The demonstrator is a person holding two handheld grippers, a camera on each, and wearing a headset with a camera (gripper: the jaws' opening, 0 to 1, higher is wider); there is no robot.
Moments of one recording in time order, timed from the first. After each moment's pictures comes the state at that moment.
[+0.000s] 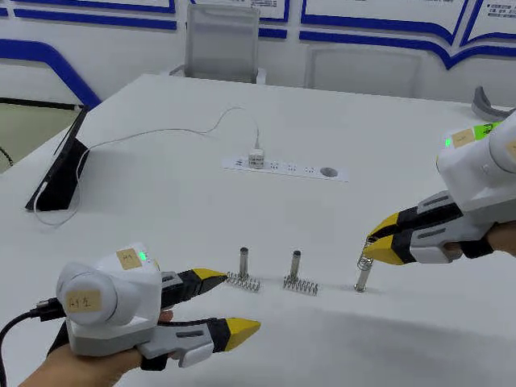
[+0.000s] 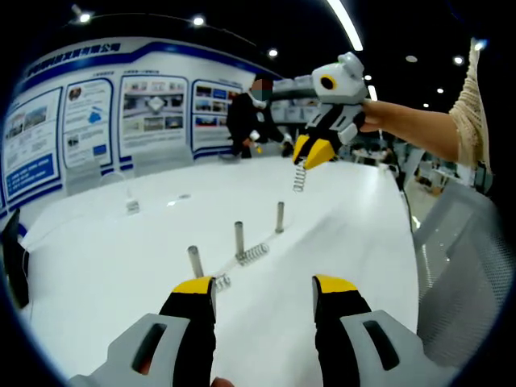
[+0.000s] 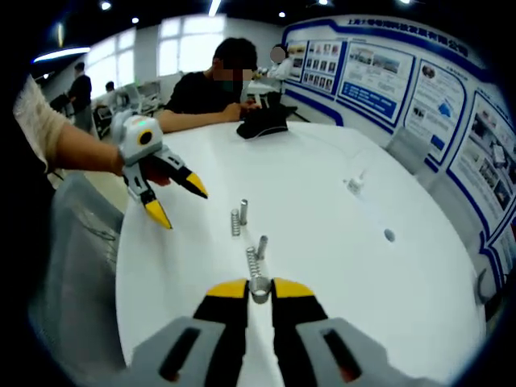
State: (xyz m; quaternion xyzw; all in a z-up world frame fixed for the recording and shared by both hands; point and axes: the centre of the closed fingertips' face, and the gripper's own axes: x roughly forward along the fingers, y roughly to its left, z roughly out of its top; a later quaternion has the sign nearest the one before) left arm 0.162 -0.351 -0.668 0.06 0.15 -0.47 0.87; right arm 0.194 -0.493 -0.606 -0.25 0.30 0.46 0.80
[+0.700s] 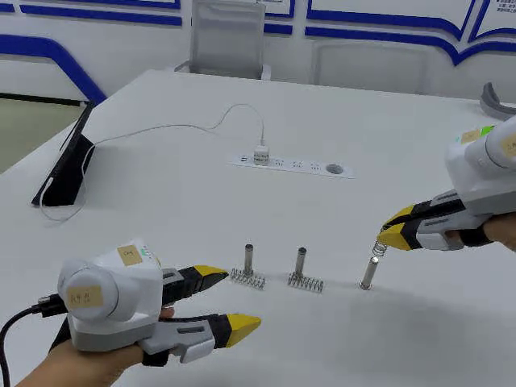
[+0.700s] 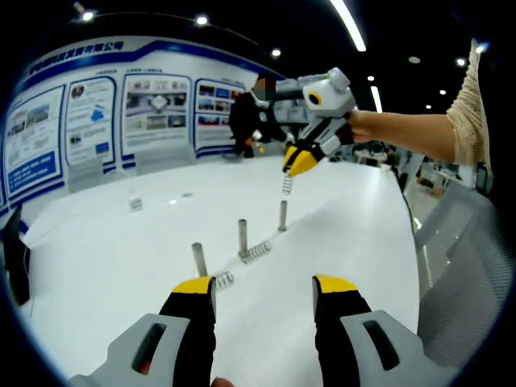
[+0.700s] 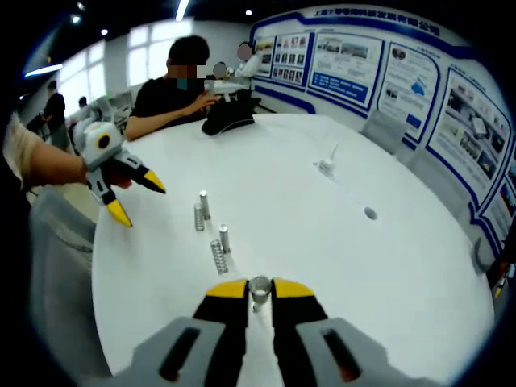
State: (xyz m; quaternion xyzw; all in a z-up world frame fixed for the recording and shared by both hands) left arm 0.162 -0.346 -0.670 0.06 0.15 -0.46 0.87; right arm 0.231 -0.517 -0.632 -0.21 0.31 0.40 0.83
